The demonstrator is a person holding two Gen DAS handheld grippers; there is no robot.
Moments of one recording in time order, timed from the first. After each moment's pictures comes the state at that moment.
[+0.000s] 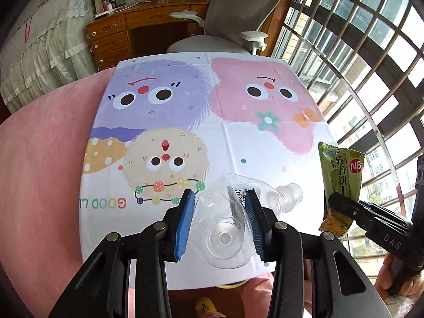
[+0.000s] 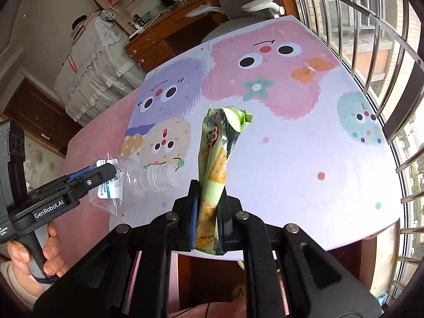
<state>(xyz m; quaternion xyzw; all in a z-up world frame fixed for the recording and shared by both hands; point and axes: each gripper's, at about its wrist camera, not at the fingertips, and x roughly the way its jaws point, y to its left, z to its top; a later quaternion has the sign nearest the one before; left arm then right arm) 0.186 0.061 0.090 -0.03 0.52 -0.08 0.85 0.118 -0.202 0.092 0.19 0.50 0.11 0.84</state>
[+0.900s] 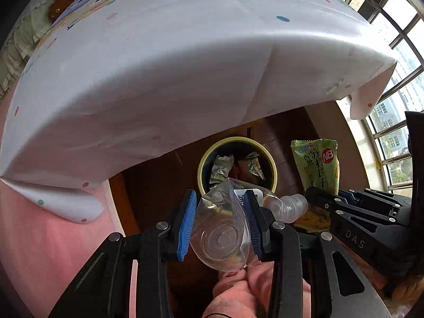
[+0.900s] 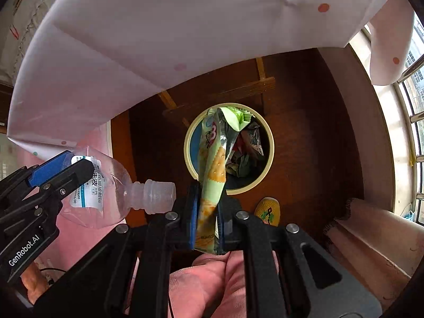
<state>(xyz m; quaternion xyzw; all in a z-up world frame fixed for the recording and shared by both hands) -0.027 0.014 -0.177 0.06 0.62 -0.11 0.77 -0.089 -0.185 -0.200 0.15 0.65 0.02 0.74</state>
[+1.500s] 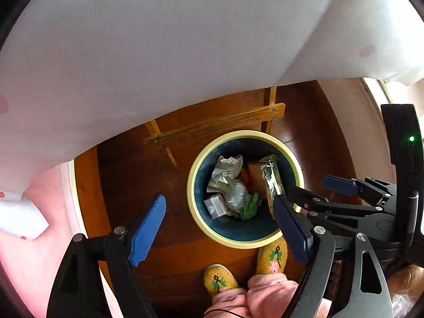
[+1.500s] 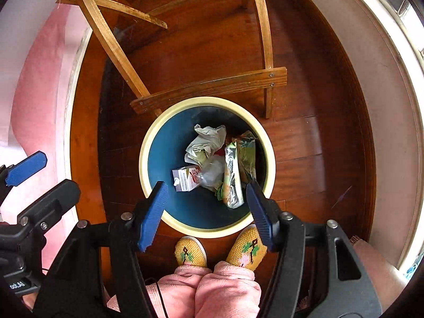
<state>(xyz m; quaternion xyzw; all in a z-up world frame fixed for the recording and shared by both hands) 0.007 -0.006 -0.333 0.05 0.63 -0.08 0.77 -0.038 -0.207 -0.345 0.11 0.67 0.05 0.74</state>
